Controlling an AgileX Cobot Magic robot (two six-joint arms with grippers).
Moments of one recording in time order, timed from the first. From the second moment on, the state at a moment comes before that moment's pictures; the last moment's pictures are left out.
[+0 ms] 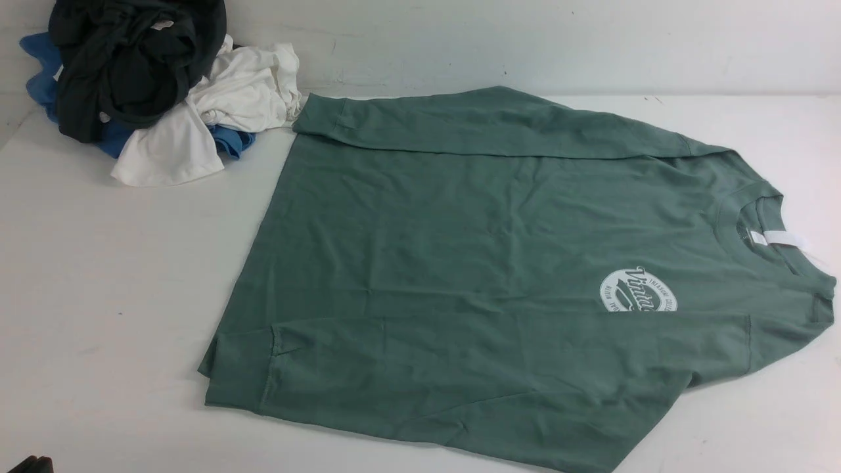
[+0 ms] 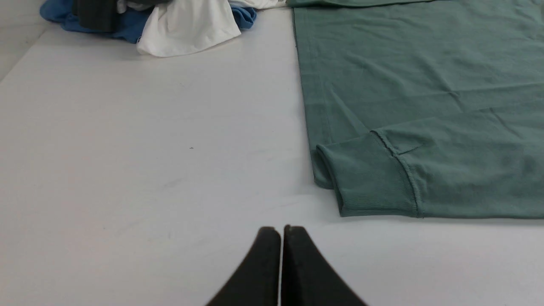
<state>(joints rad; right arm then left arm) -0.05 -0.01 0.02 -0.03 0.38 0.10 -0.11 -0.01 0.02 0.01 0.37 0.00</state>
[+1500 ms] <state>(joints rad) -0.05 -0.01 0.03 -0.14 -0.06 0.10 -0.11 -0.01 0.03 0.04 -0.13 -0.01</state>
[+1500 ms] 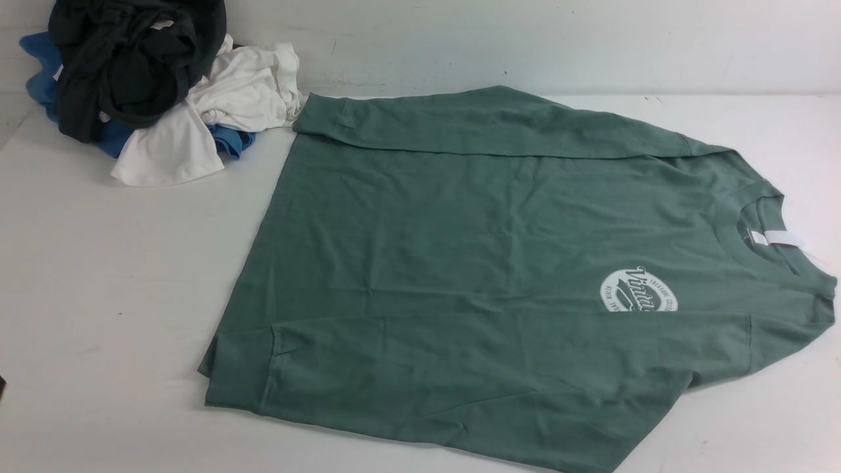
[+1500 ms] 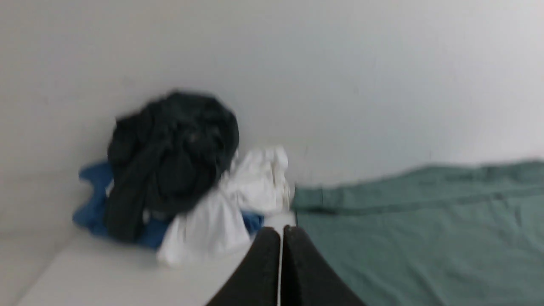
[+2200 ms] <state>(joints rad) -0.05 0.35 -0.48 -0.12 -0.19 0.16 -0.11 0.46 -0.45 0.00 -0.47 -0.15</state>
